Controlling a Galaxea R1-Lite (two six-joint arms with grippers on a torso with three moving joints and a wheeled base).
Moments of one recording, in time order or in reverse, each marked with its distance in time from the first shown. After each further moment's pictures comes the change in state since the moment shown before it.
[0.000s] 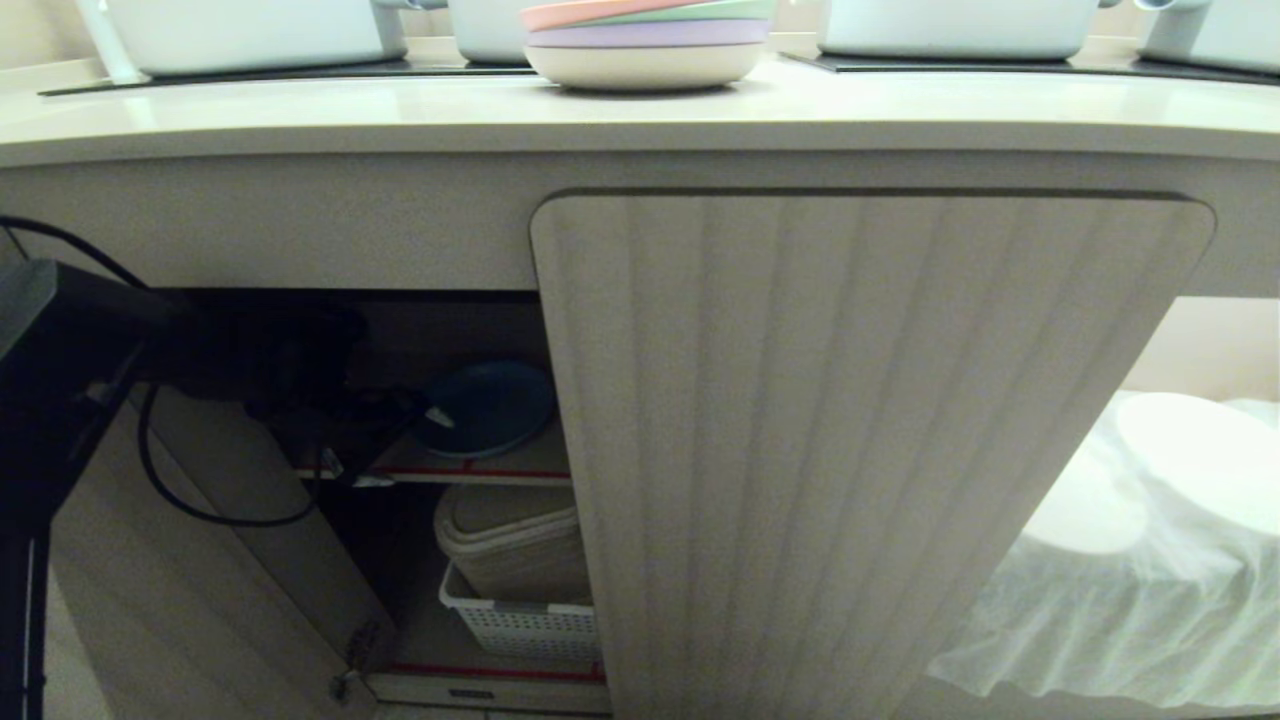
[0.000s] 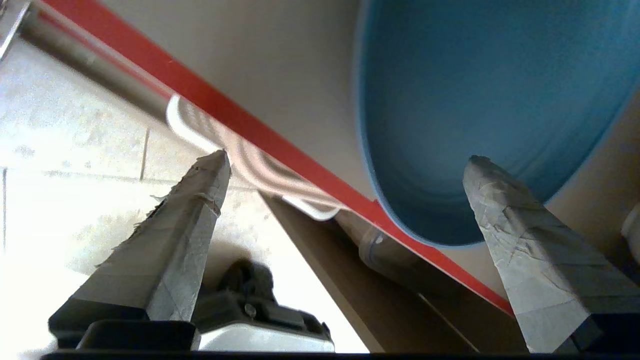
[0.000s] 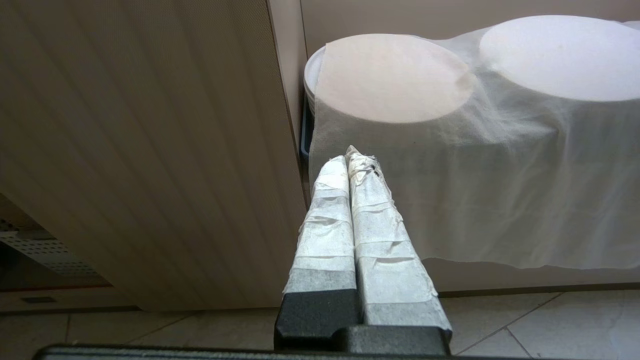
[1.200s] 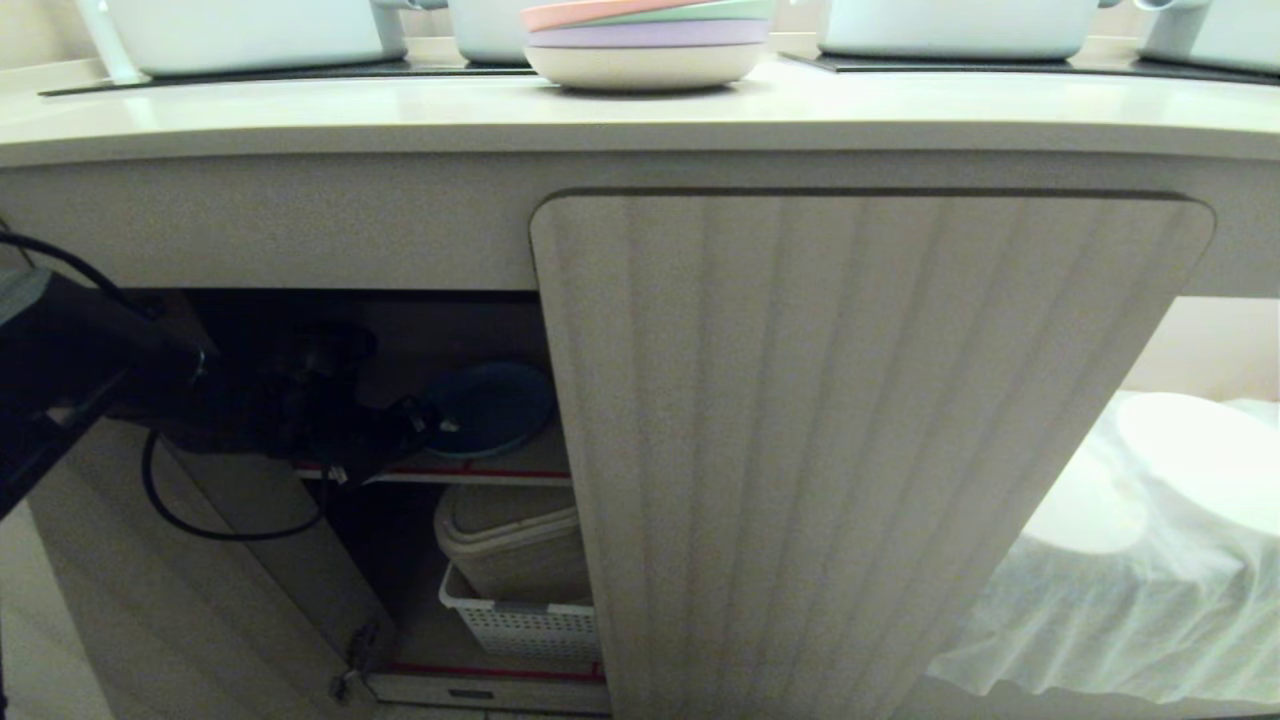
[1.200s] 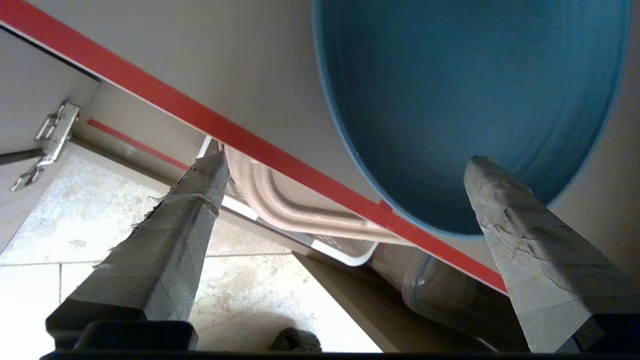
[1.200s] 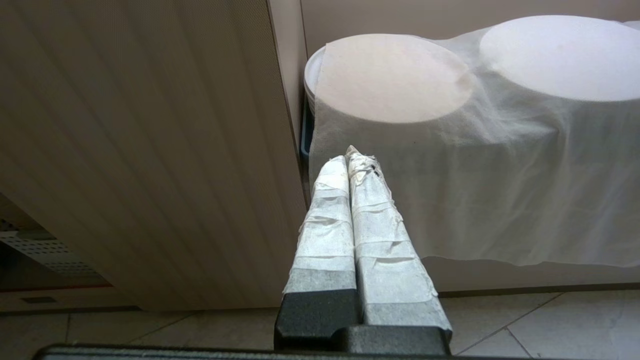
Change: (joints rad) left arm -0.061 -0.106 0.317 -0.398 0.154 0.113; right arm 0.000 0.000 0.000 0.000 0.000 0.000
